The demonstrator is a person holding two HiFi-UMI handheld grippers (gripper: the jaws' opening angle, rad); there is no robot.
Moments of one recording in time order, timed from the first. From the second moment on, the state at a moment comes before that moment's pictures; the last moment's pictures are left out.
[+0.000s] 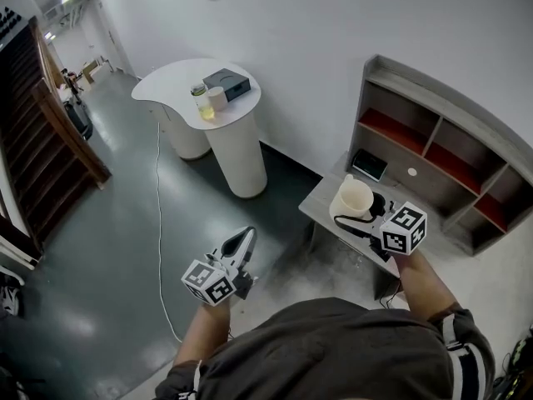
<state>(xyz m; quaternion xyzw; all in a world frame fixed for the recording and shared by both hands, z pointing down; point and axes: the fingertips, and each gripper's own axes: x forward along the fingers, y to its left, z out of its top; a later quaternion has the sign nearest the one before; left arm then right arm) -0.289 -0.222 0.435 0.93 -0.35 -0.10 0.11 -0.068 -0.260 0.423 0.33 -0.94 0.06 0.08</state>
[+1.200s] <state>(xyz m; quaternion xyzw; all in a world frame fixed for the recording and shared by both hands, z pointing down) -0.176 -0.381 0.415 0.93 -0.35 -0.07 0.07 0.042 -0.424 0.426 0.37 -0.93 0.05 0.09</state>
